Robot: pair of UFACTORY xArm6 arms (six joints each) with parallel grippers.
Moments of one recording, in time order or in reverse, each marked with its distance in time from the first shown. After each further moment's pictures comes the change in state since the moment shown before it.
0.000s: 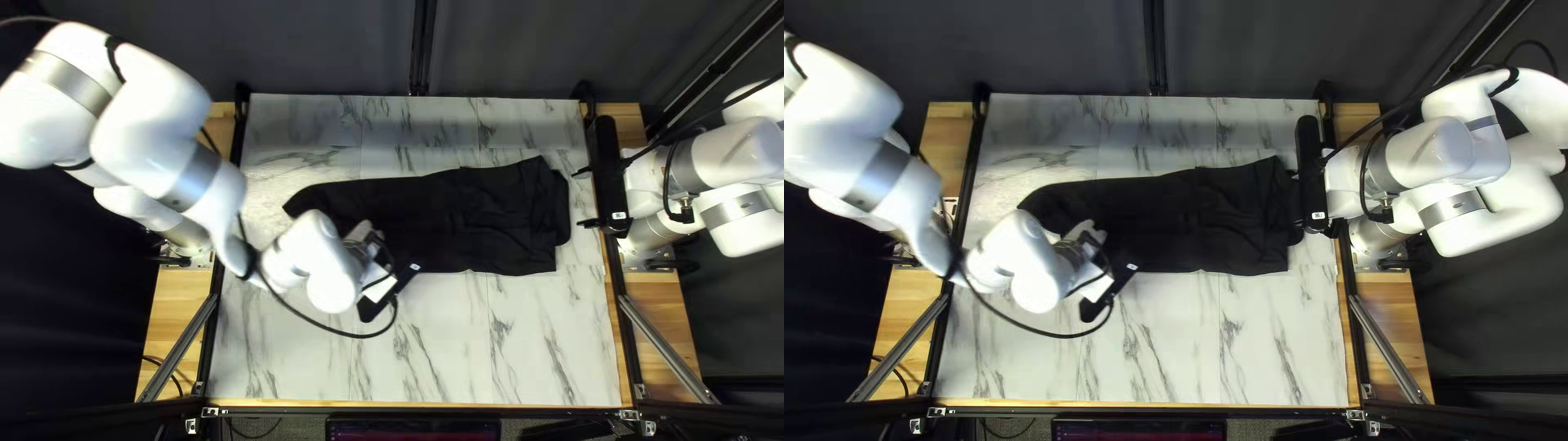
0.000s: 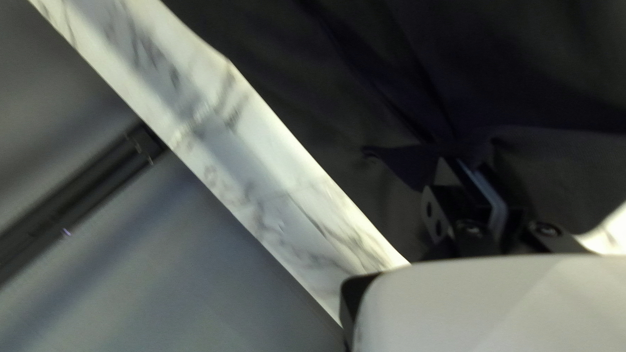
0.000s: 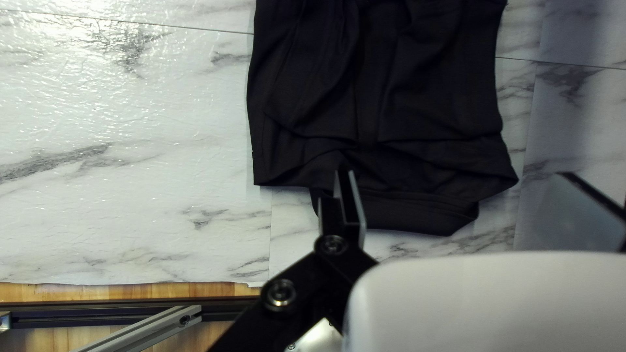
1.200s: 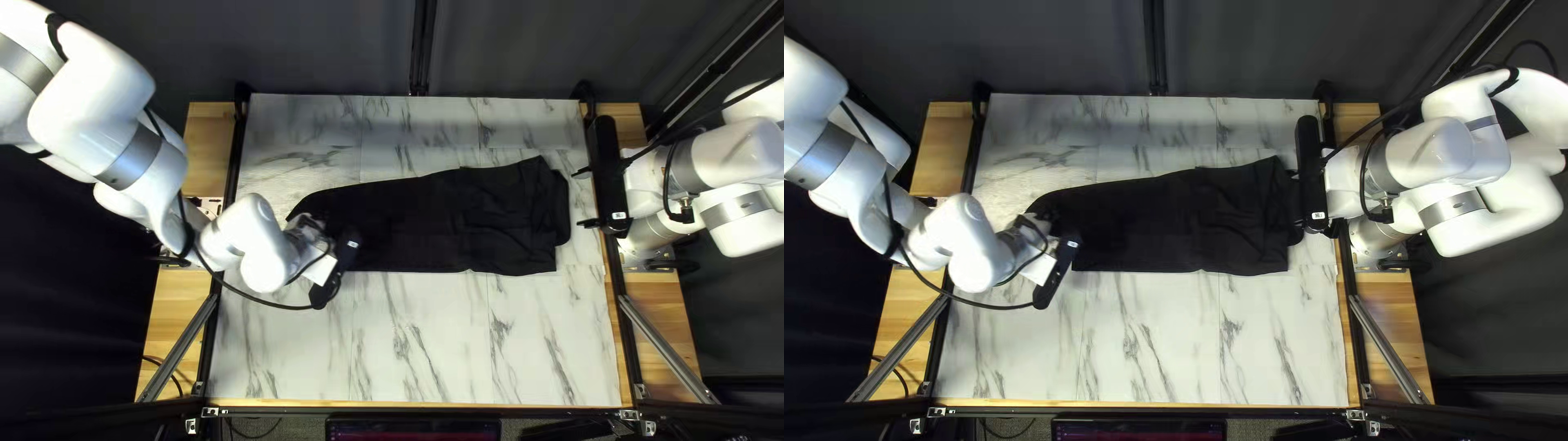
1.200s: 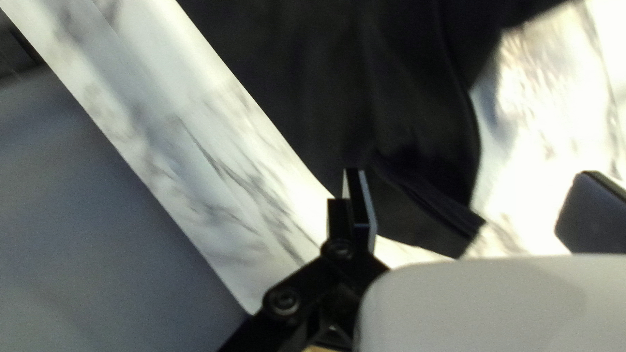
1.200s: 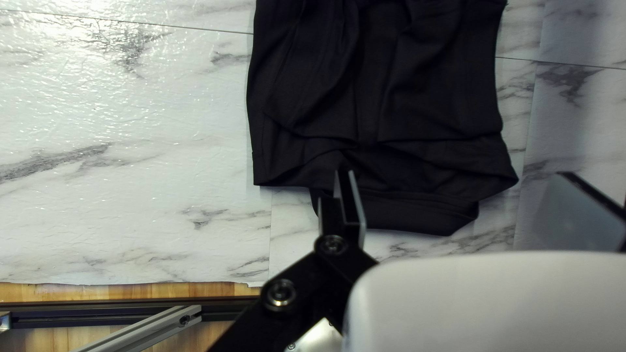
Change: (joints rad) left arm -0.117 -0.520 0.616 -0.105 -0.013 -0.470; right arm 0.000 0.000 0.000 0.000 0.000 0.000
